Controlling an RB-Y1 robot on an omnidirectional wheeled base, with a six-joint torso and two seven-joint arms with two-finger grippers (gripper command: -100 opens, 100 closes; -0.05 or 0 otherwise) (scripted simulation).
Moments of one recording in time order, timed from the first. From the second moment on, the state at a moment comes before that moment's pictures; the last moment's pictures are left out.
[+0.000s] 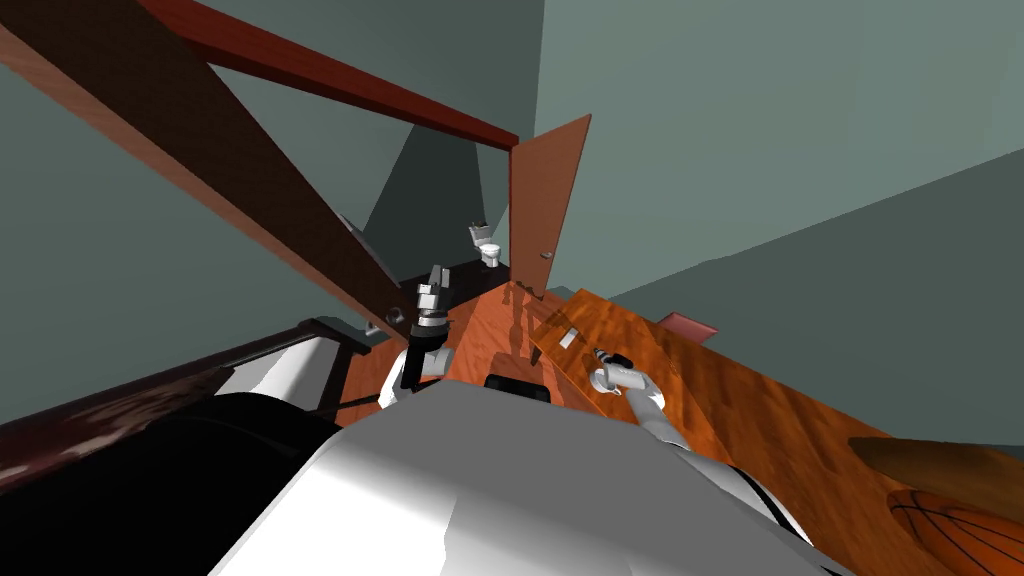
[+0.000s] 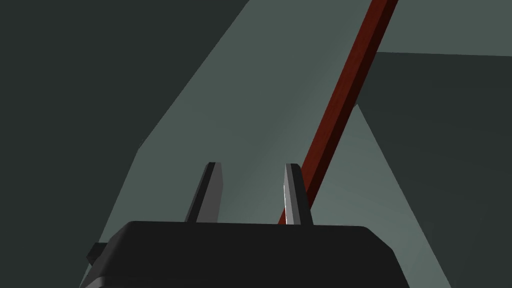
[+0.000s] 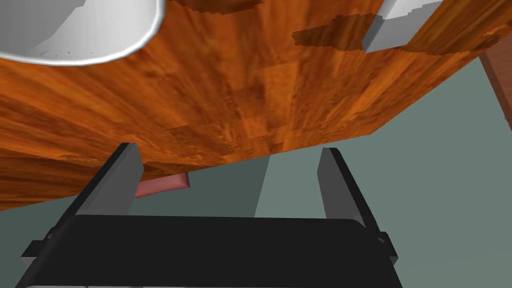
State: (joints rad) left arm 0.48 0.04 0.06 -2.30 -0.11 -0.50 0.07; right arm -0.18 -0.37 -0.13 -0.80 -0.08 0.40 0.80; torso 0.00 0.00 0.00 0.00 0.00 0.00
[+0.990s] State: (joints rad) left arm 0.48 0.04 0.06 -2.30 -0.11 -0.50 0.07; right arm -0.30 -0.37 -0.17 -0.55 -0.11 0.57 0.92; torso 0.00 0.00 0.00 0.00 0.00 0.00
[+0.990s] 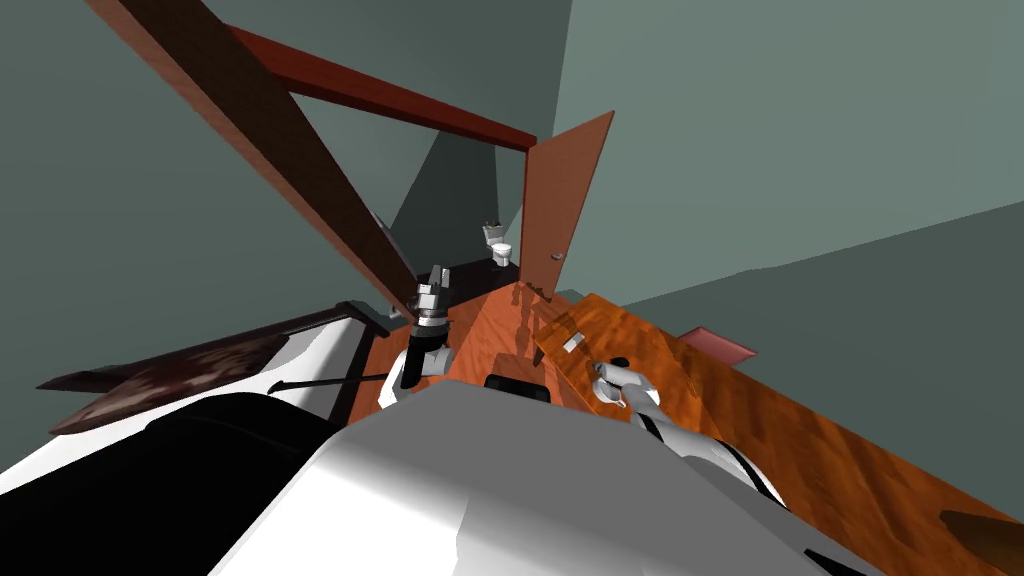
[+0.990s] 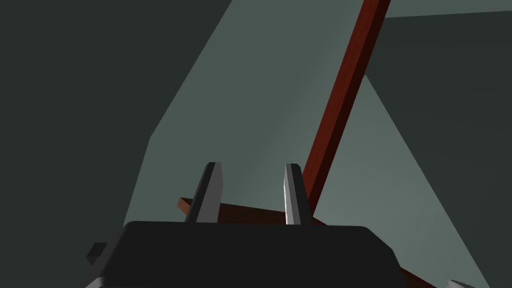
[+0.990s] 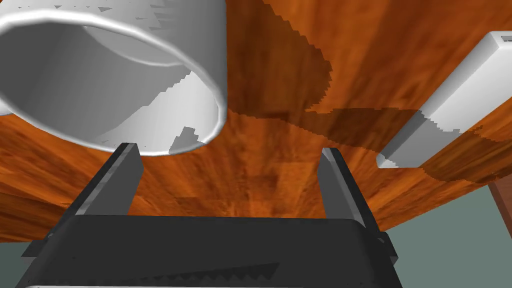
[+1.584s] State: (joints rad) left arm 0.48 0.04 0.06 -2.30 -0.11 -0.50 0.07; right arm -0.36 -0.37 -0.19 -0.41 -0.13 0.66 0.99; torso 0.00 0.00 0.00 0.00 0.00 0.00
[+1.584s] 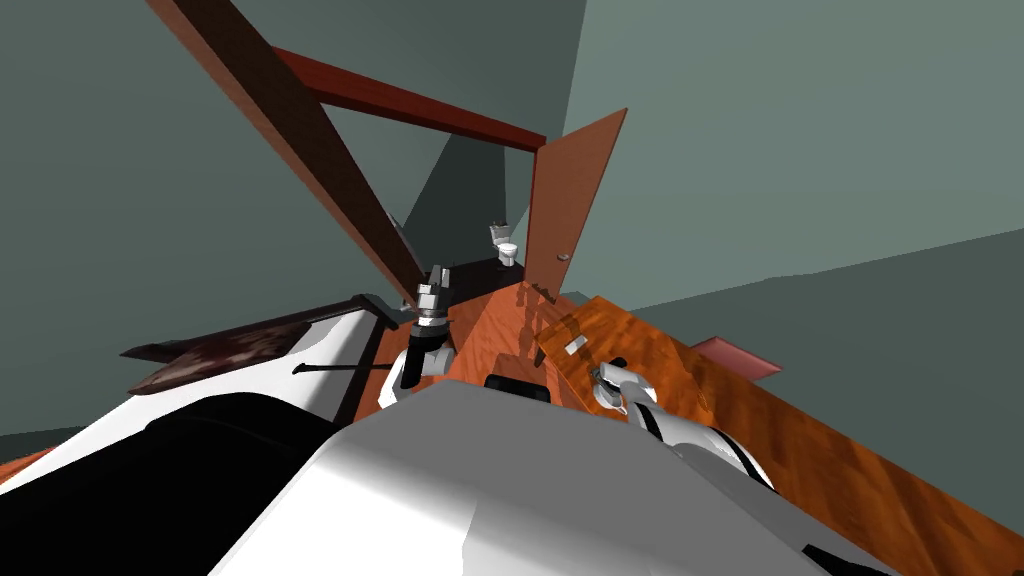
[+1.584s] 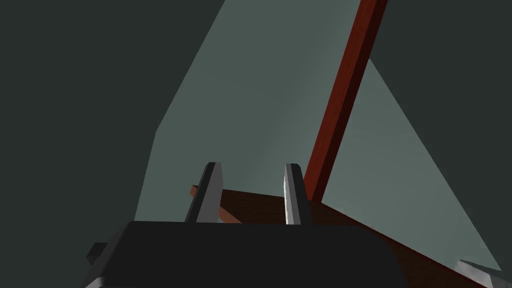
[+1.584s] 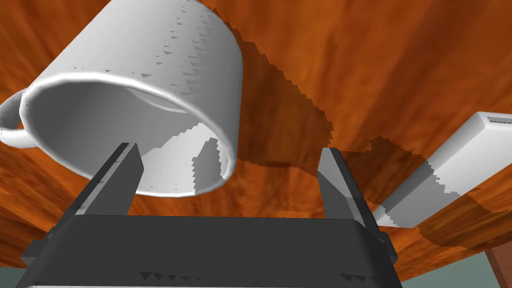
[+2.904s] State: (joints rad) left arm 0.48 0.04 0.06 -2.30 -0.11 -0.50 0.07; right arm -0.18 -0.41 -0.03 -0.42 -0.07 0.51 0.63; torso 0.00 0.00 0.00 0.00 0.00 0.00
